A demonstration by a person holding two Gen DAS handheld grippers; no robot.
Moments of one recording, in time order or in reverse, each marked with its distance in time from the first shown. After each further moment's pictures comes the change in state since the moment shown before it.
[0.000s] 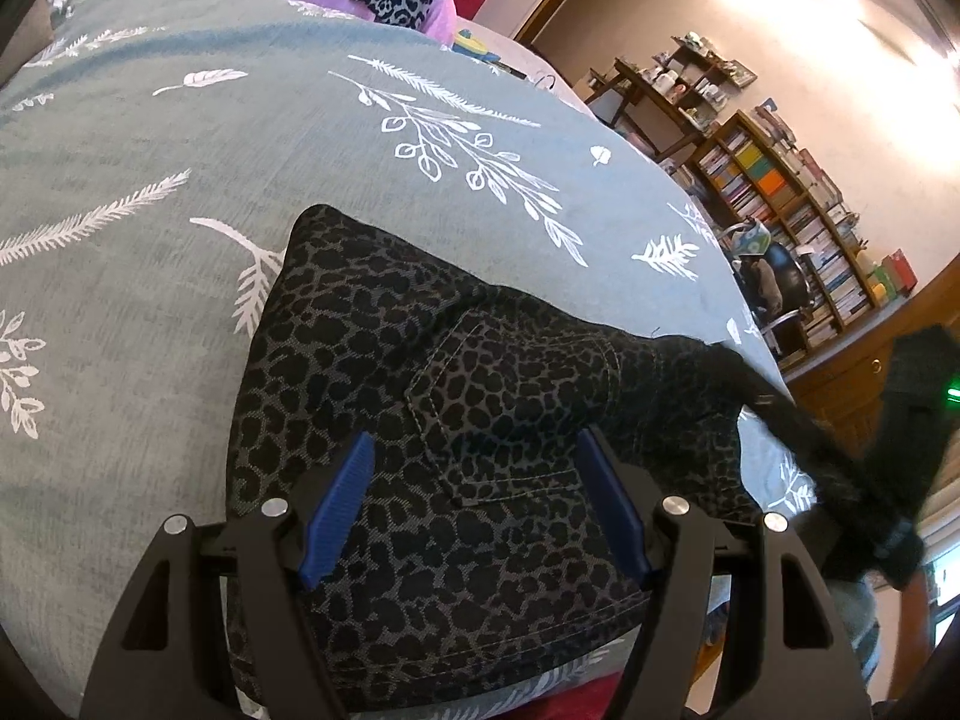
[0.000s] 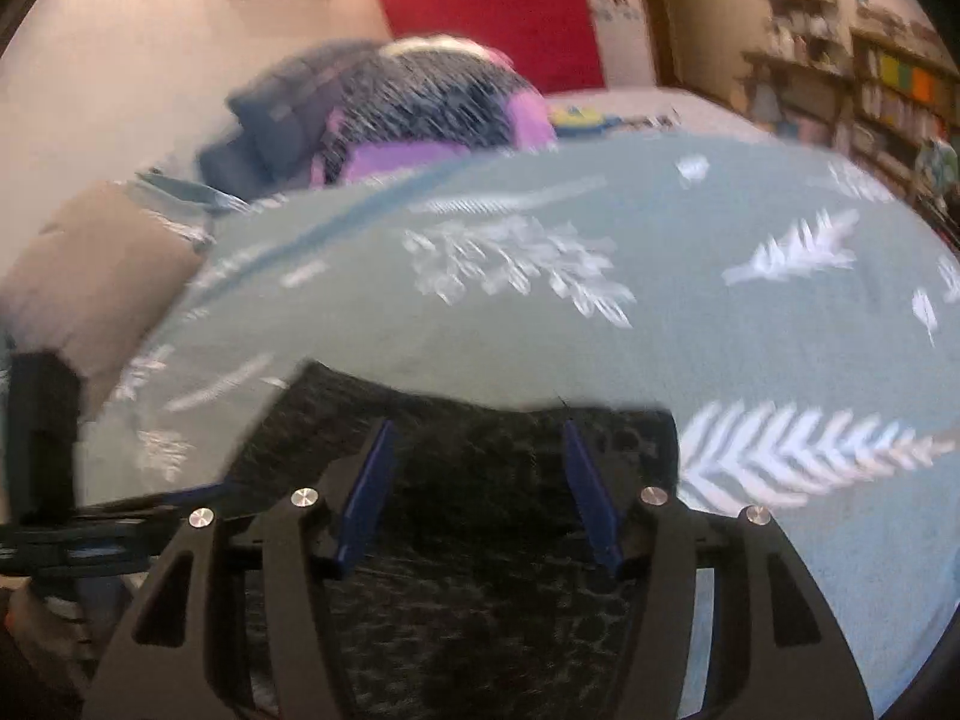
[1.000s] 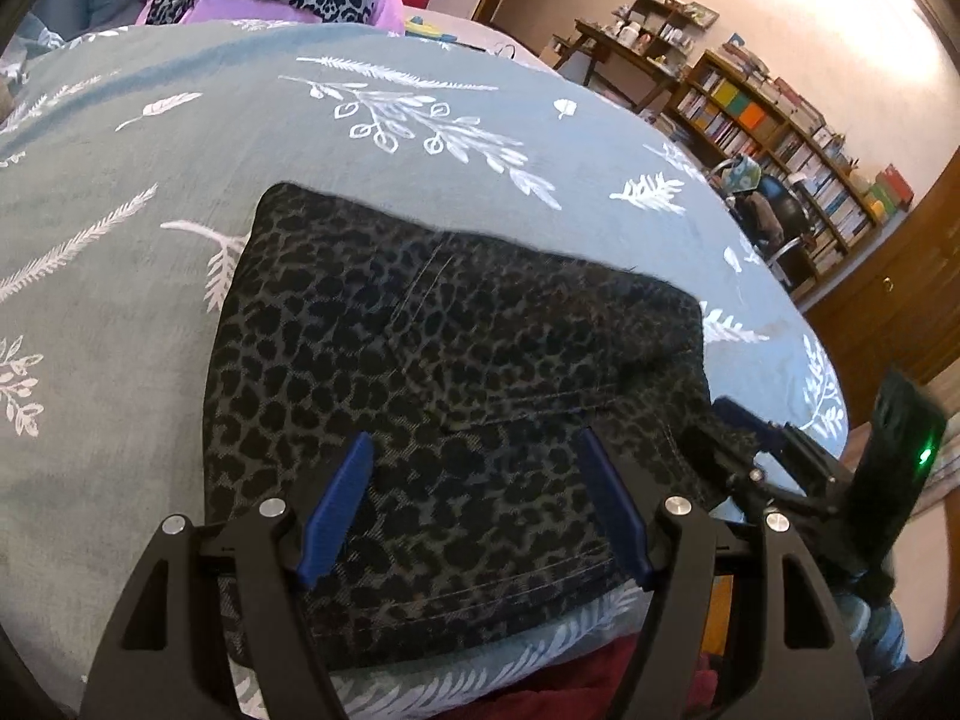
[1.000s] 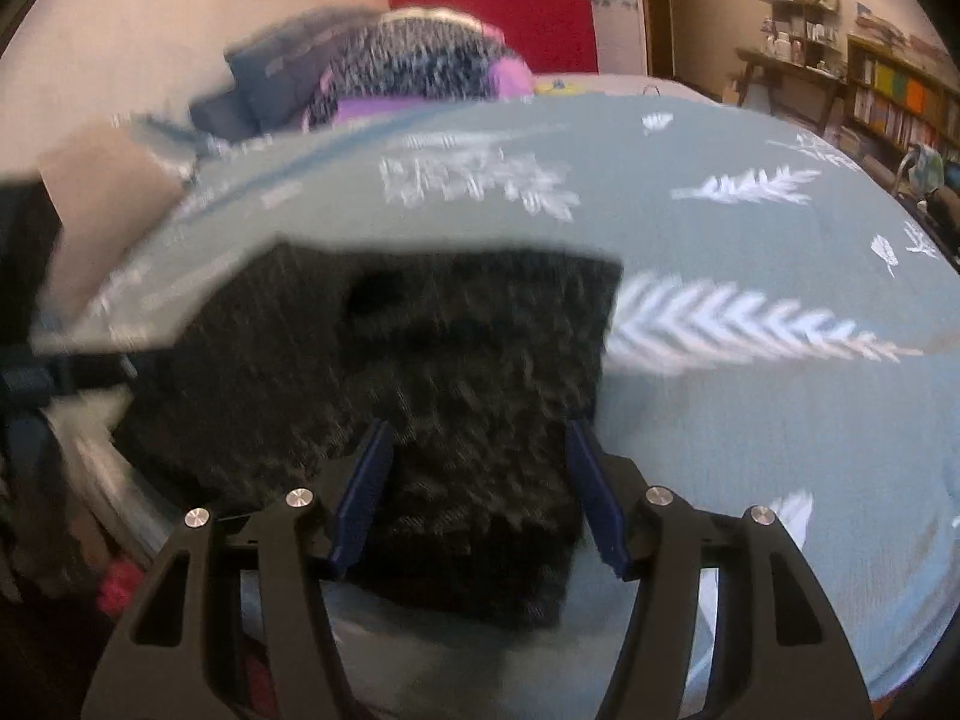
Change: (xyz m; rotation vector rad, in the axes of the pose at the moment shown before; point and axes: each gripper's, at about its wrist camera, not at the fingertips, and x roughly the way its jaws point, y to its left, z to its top) left arm 0.006 -0.026 -0.029 0.170 0.045 0.049; right arm -0.024 -0.027 -0.097 -0.086 0.055 -0.063
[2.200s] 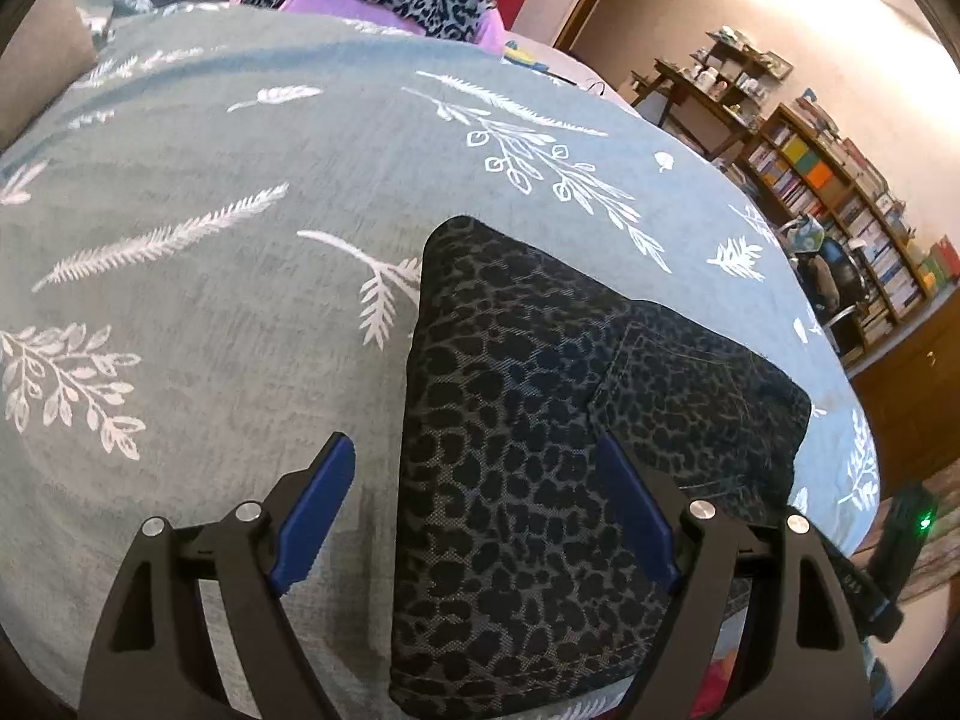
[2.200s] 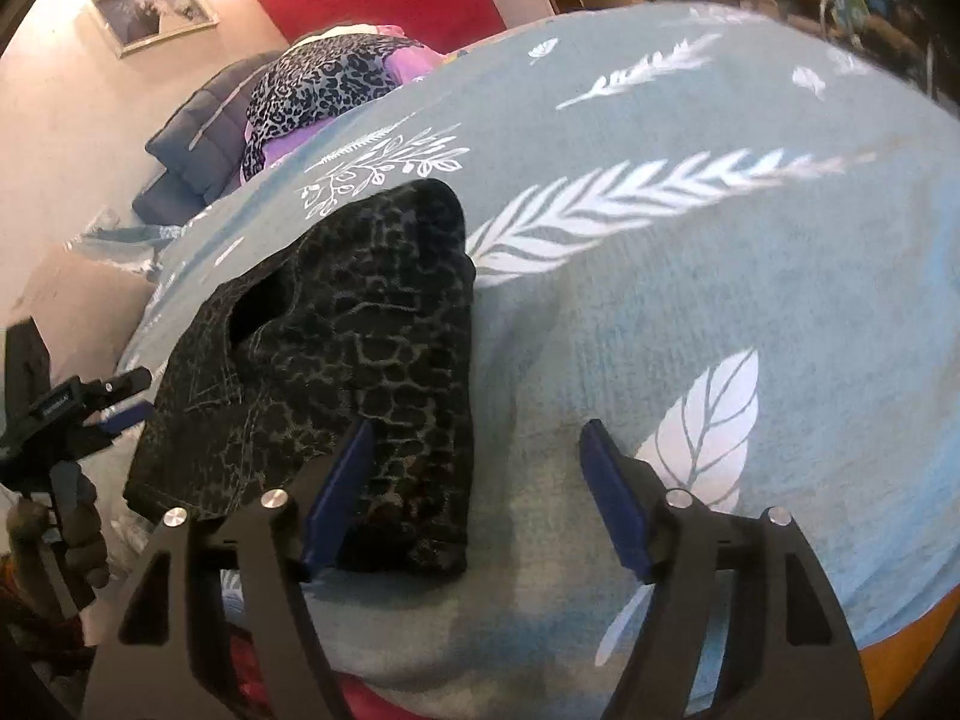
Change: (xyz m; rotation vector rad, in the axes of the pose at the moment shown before) left arm -0.012 0.074 0.022 -0.150 -0.060 0.100; right arm -0.001 -0.069 -0.026 0.364 0.017 0.078
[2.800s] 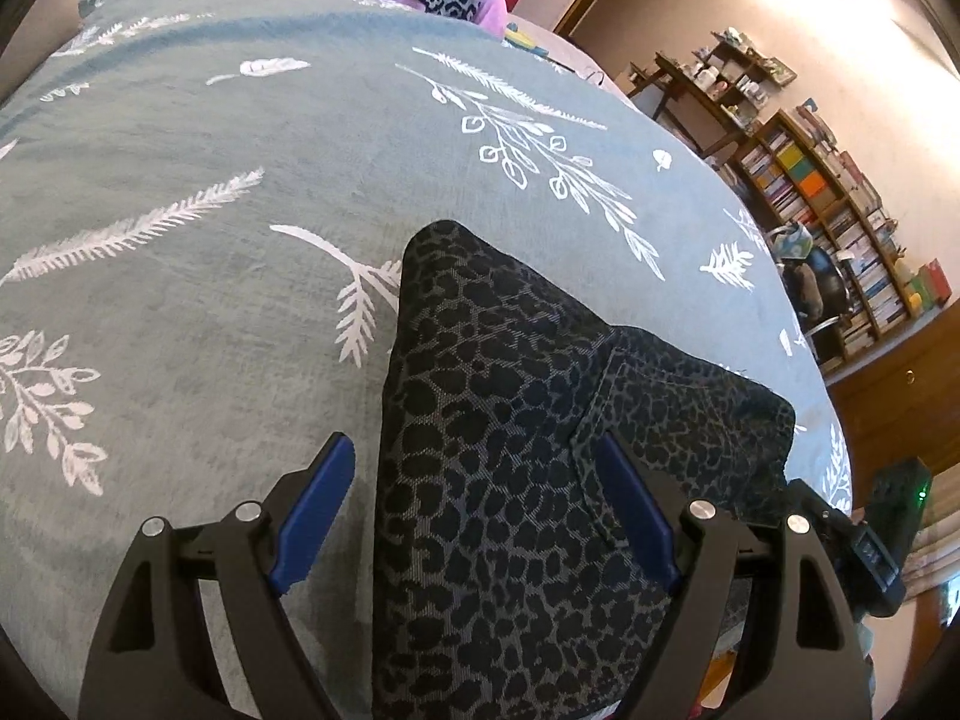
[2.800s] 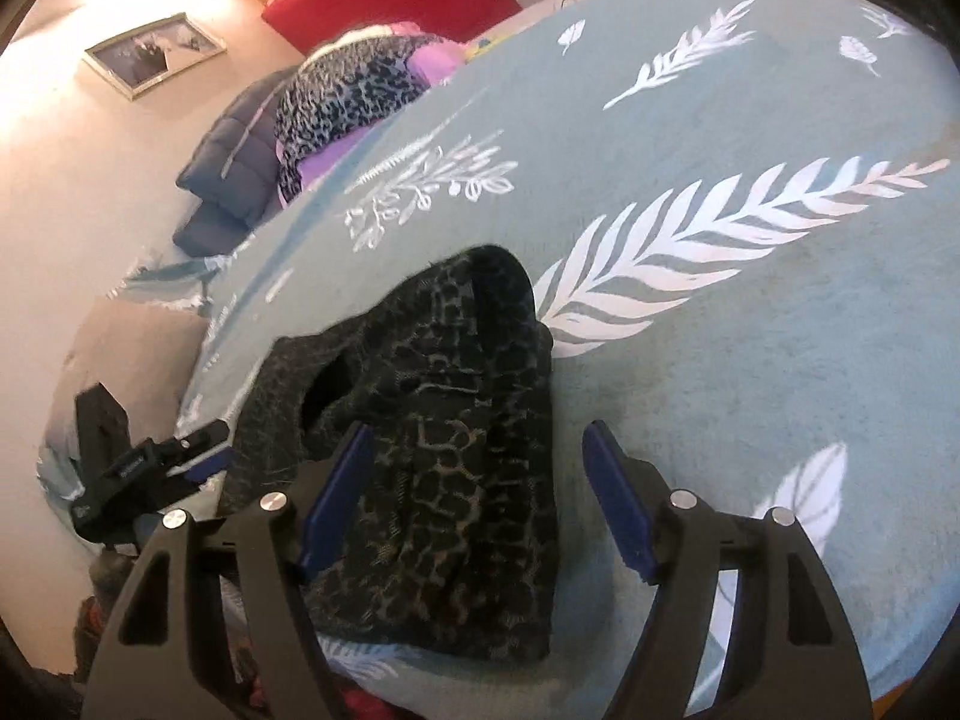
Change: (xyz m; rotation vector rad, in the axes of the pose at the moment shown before) left arm 0.017 0.005 0.018 -0.042 0.060 -0.060; right arm 0.018 0.011 0.050 0.078 0.062 0.140
